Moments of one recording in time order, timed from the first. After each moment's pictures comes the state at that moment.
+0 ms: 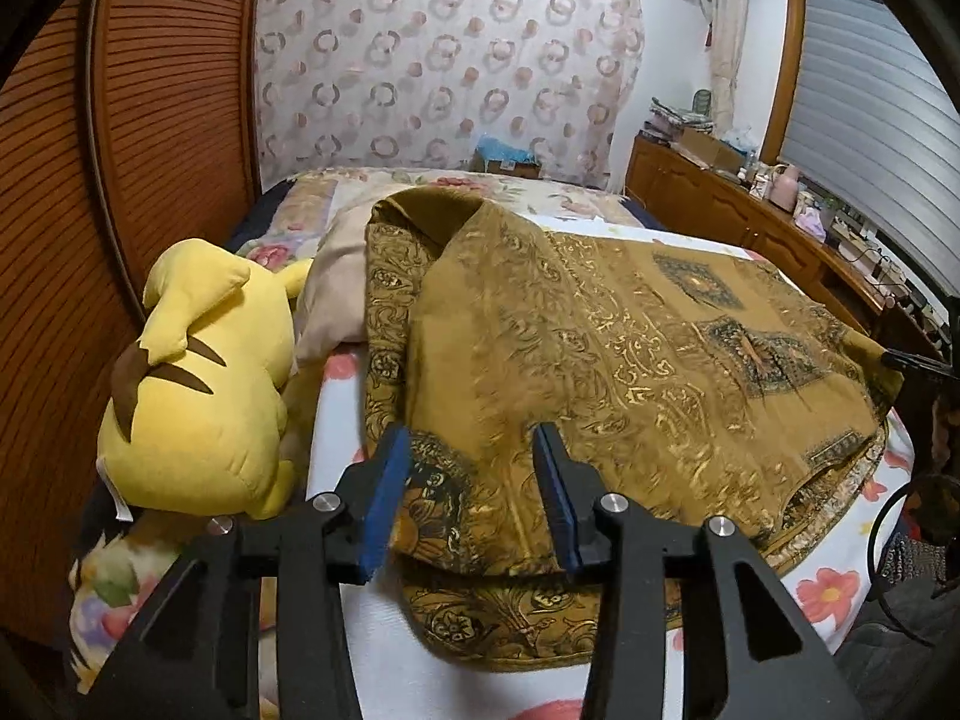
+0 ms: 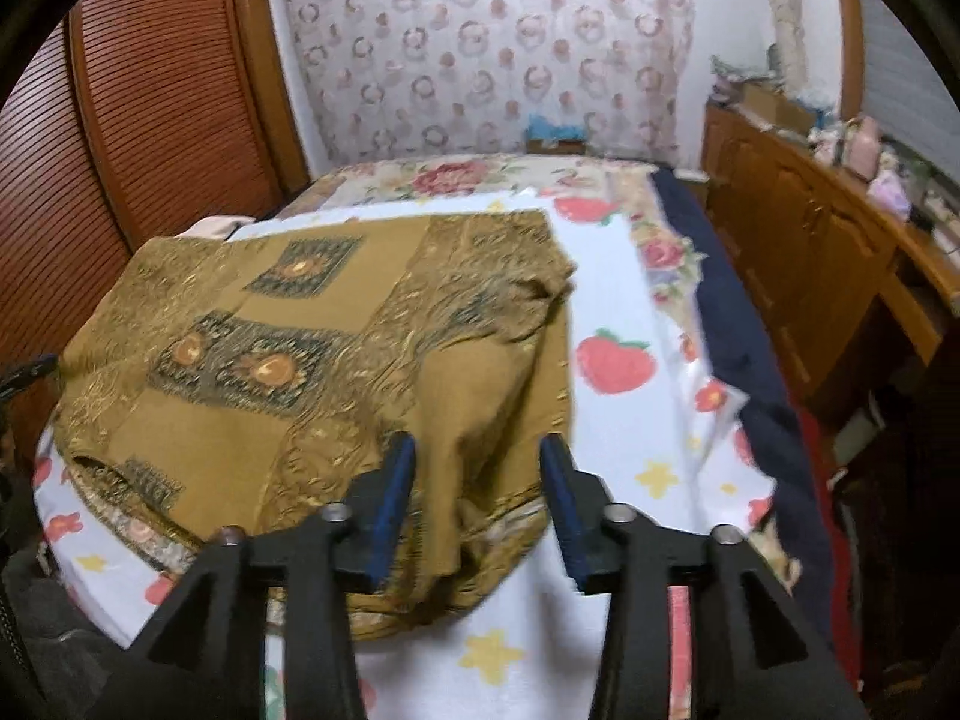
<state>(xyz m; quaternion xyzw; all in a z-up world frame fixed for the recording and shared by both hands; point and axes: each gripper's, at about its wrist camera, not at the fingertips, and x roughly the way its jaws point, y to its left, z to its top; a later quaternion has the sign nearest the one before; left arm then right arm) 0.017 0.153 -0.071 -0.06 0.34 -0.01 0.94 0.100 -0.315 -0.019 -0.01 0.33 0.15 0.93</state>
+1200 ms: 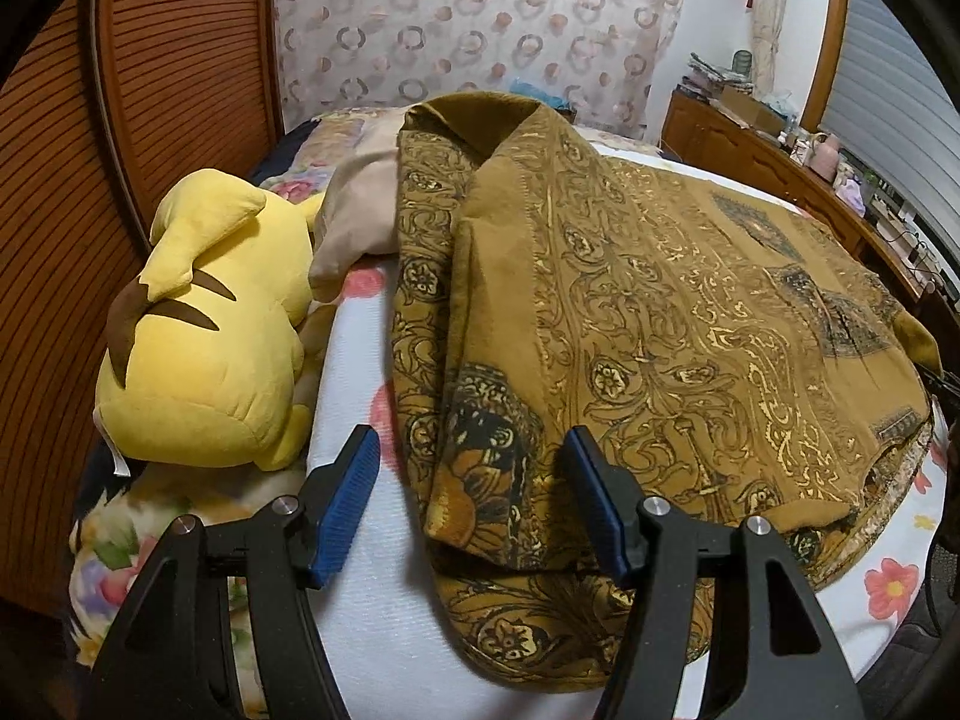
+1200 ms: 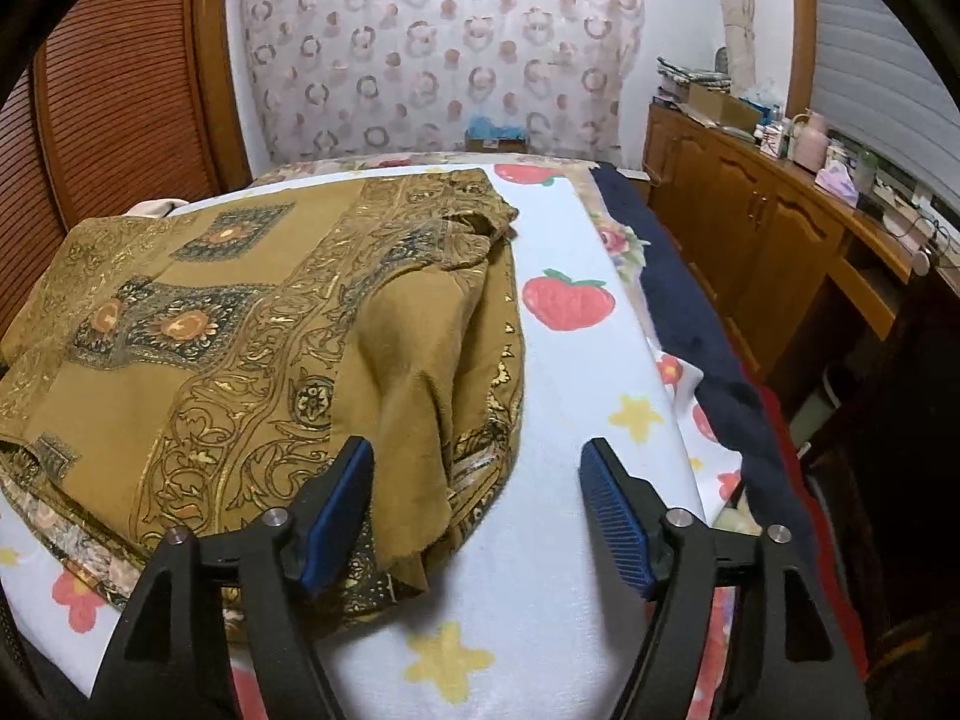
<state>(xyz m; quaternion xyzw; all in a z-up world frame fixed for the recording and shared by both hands) 0.039 0.165 -0.115 -0.06 0.41 0.03 0.91 0.087 -0.307 -0.074 -0.02 0.33 0.08 0.94</state>
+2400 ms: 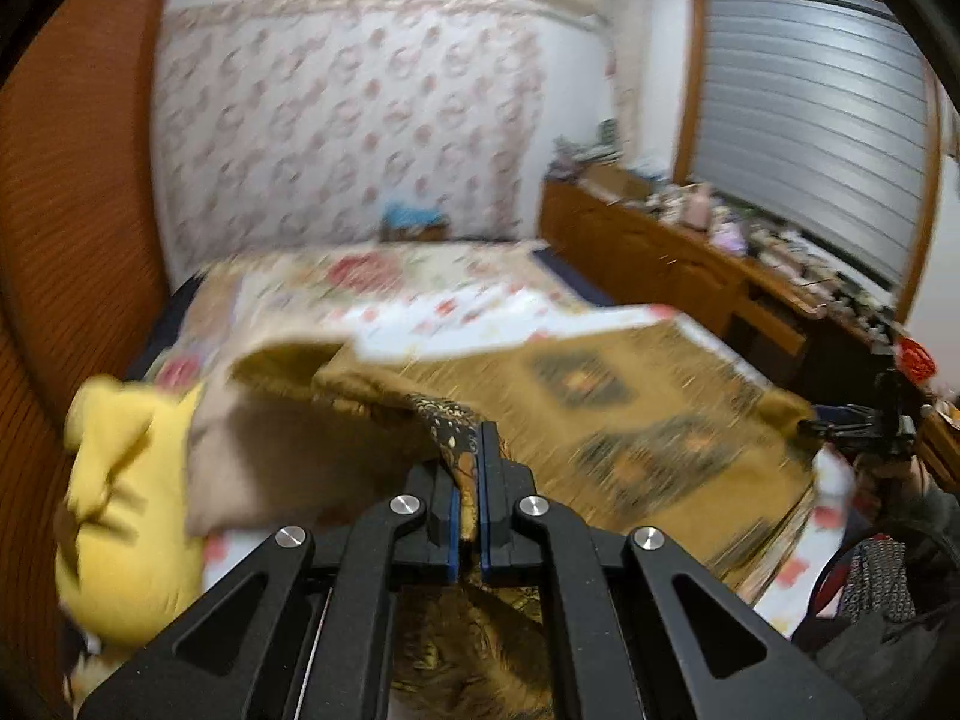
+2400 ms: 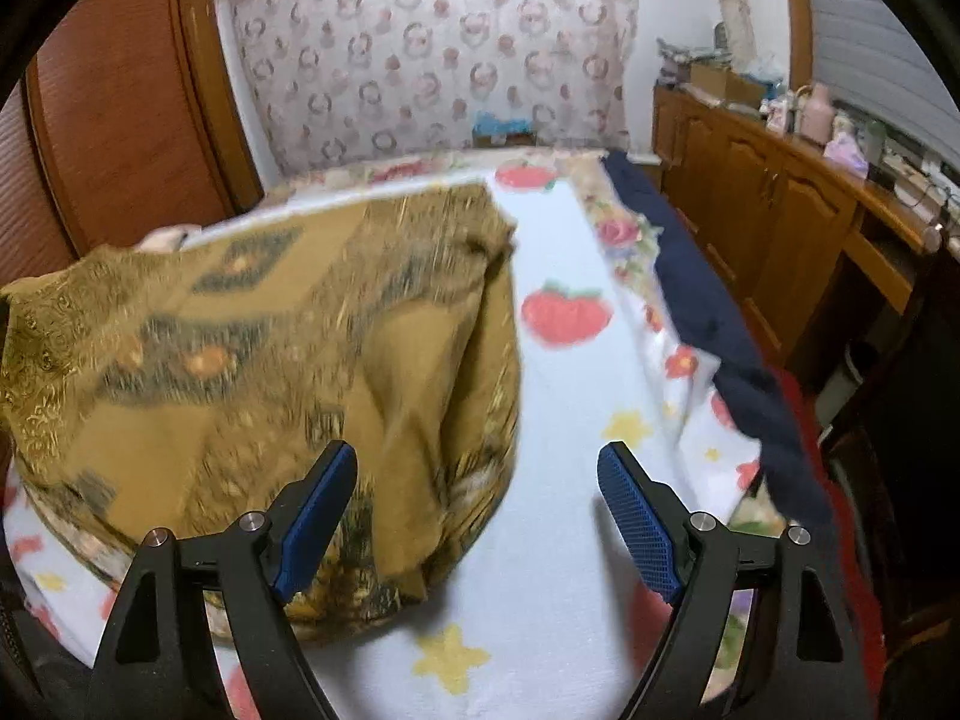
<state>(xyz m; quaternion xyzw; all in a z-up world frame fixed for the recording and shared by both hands) 0.072 0.073 0.014 -0.02 0.27 -0.12 0.96 0.093 -0.328 -0.050 0.02 0.33 0.11 0.94</state>
